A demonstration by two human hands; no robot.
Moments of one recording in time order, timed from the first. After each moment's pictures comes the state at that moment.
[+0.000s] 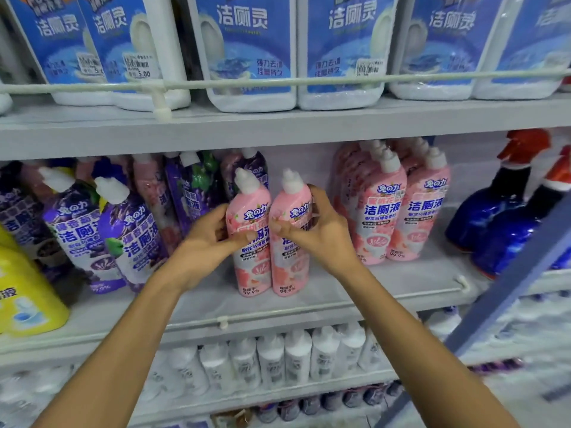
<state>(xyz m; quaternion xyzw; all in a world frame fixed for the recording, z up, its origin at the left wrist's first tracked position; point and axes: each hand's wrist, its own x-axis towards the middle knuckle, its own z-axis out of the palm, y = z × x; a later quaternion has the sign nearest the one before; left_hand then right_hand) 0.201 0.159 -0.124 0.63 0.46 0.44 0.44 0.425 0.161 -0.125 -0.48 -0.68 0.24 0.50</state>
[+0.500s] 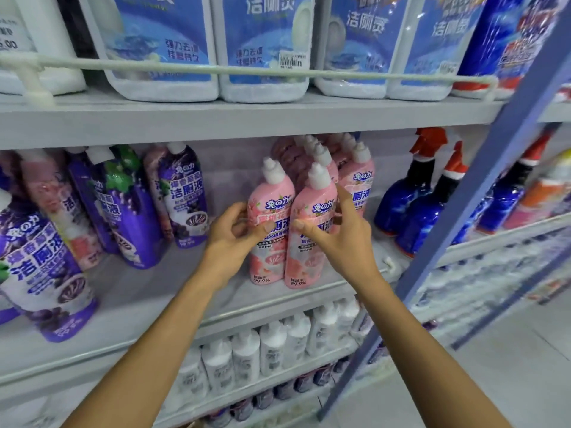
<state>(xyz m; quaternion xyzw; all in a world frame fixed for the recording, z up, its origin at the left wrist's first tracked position) 0.333 0.178 -0.149 0.61 0.36 0.52 0.48 0.531 0.117 -0.127 -0.60 -0.60 0.07 0.52</state>
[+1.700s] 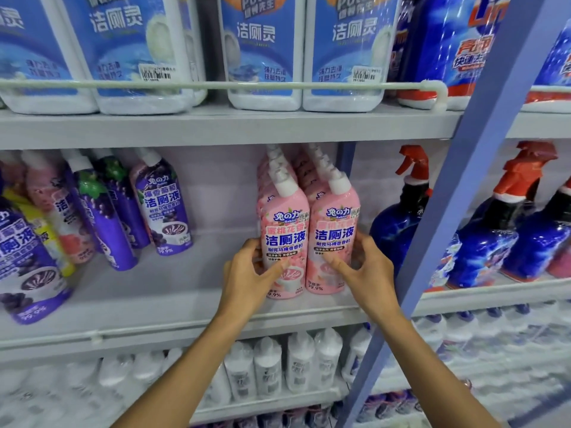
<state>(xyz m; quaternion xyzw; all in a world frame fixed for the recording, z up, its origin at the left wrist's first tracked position) 0.465 0.151 -0.180 0.61 0.52 0.51 0.30 0.689 0.142 -0.182 -0.58 -0.59 0.21 0.52</state>
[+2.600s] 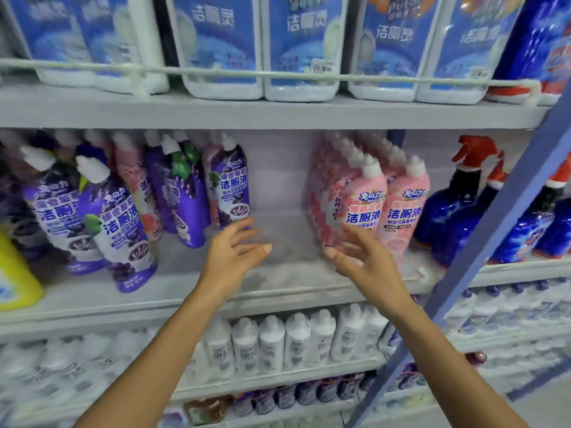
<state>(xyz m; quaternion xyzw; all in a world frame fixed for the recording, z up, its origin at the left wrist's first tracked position) 0.283 0.119 -0.170 0.53 0.48 0.54 0.45 0.538 0.079 -0.159 -0.55 -0.60 0.31 0.49</state>
